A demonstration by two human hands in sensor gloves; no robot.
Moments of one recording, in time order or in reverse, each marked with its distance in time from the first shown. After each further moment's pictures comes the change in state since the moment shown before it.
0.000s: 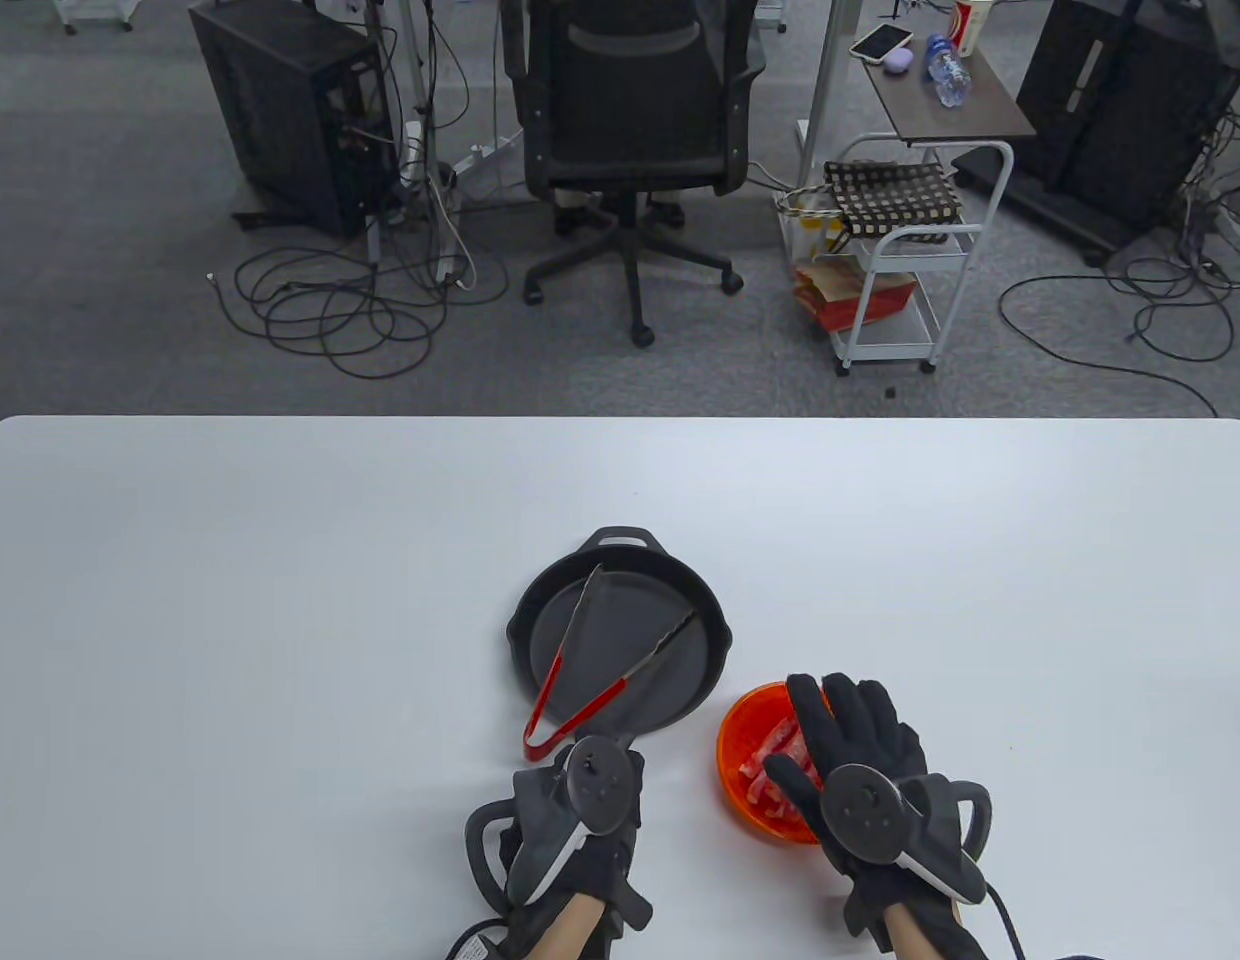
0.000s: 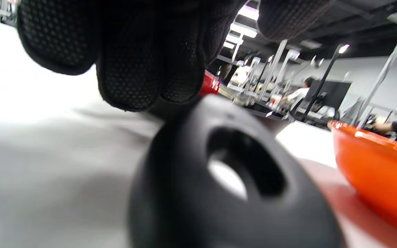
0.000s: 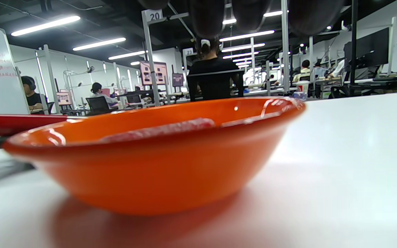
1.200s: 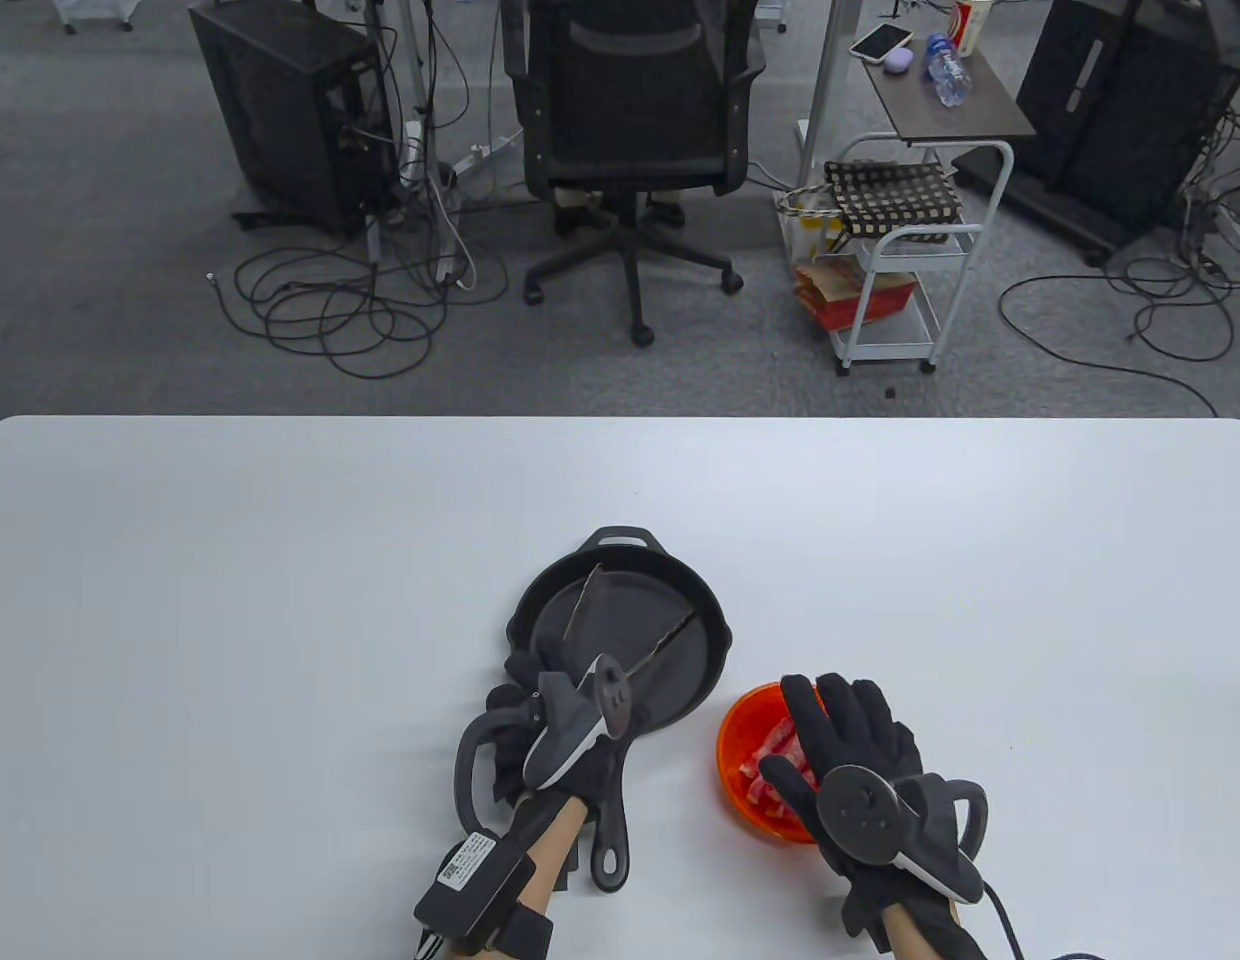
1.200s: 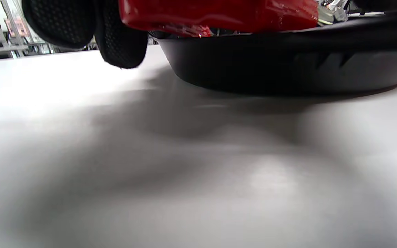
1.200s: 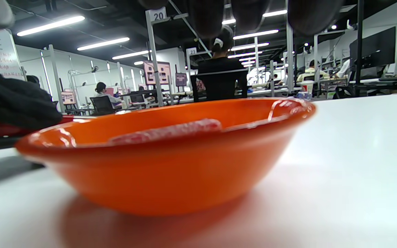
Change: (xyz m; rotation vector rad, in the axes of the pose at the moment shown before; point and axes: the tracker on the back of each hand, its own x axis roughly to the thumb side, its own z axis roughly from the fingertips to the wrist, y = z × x) left_hand -0.005 -0.017 -0.077 -0.213 0.110 -0.419; right_hand 0.002 0.001 0.000 0.002 -0.017 0.000
